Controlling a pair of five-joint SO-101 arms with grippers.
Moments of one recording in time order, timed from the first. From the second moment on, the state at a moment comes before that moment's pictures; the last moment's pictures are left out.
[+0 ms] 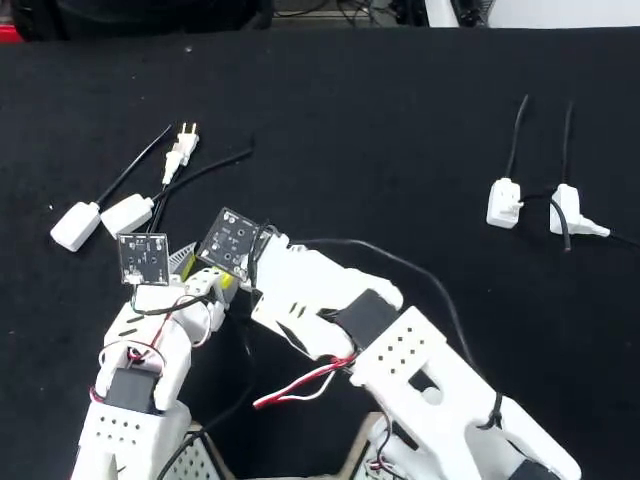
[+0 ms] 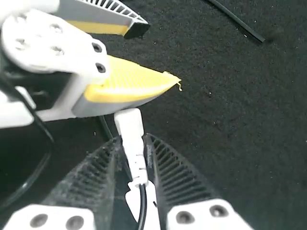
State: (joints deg) left arm 6.2 -97.4 95.7 34.9 10.0; right arm -42.2 -43.7 51.7 52.8 19.4
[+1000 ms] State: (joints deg) left arm -12.9 -96.7 95.8 35.4 13.9; right arm -25.8 -19.3 23.8 83.3 4.3
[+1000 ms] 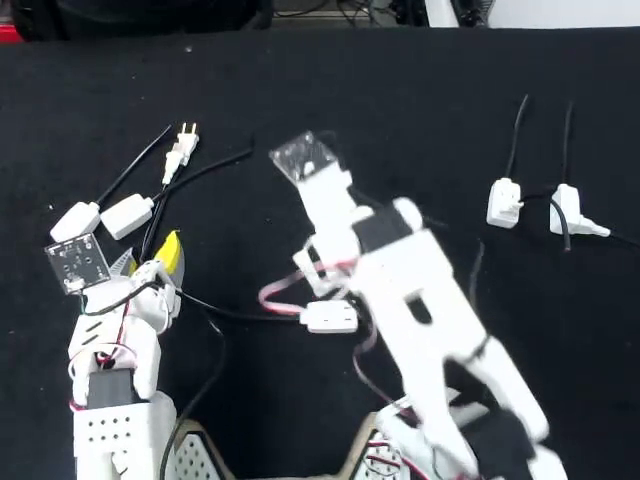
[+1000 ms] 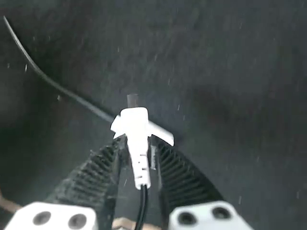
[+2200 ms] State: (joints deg) left arm -6.9 -96.7 96.0 35.4 13.8; right arm -20.1 4.7 14.5 99.1 -10.7
